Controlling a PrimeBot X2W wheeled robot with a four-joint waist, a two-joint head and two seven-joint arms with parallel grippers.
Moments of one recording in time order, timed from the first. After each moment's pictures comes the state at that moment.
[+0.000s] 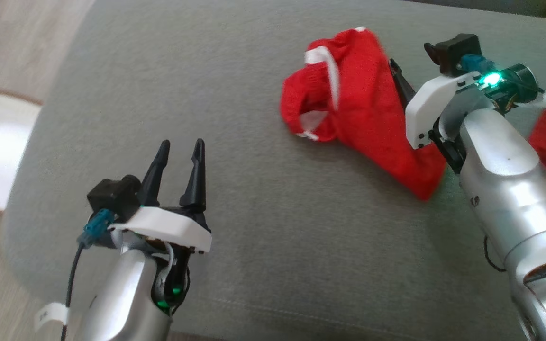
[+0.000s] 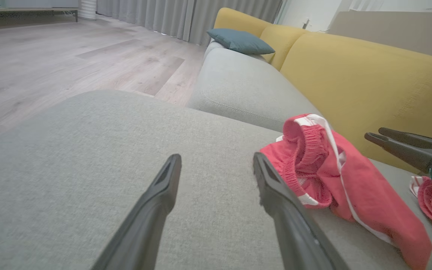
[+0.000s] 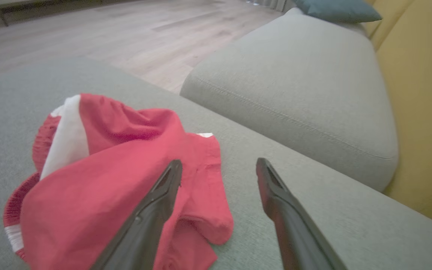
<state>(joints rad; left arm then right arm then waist) -0.28 0.04 -0.31 0.32 -0.40 -0.01 -0.25 -0.97 -0.13 0.38 1.12 0.08 0.13 -0.04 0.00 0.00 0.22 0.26</state>
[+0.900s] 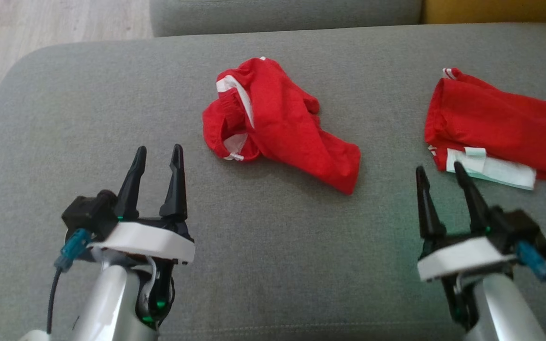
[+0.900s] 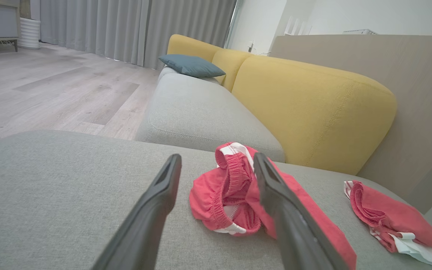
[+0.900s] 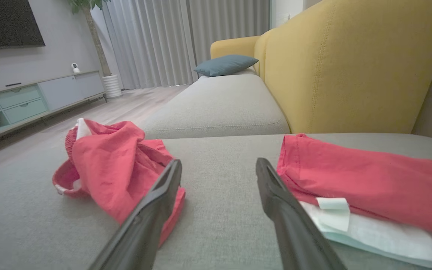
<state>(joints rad) -0.18 0.04 -0.21 0.20 -0.35 -0.02 -0.25 -0.16 -0.05 0.07 0.33 0.11 0.13 -0.25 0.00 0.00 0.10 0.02</state>
